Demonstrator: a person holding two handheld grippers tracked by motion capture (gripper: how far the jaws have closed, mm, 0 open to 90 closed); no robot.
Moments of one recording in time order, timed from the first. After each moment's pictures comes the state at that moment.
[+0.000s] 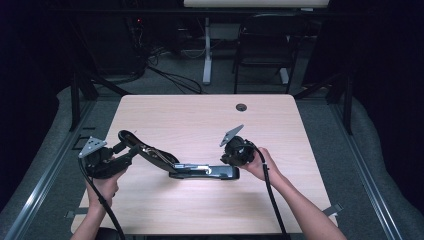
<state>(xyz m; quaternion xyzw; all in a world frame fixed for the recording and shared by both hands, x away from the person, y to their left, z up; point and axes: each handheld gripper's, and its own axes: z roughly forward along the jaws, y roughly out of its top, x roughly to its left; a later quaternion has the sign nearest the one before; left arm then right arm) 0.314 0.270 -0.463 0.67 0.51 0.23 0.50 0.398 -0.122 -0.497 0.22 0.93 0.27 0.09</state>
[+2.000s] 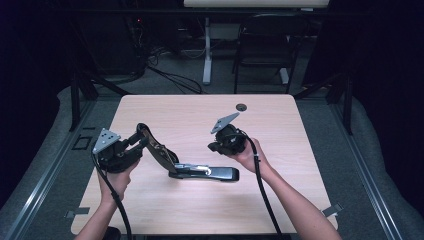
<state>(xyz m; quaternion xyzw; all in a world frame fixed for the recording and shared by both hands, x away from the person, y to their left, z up) 0.318 0.228 -0.438 0.67 0.47 0.26 0.51 0.403 -0.095 -0.457 0.22 0.91 0.35 0.10</state>
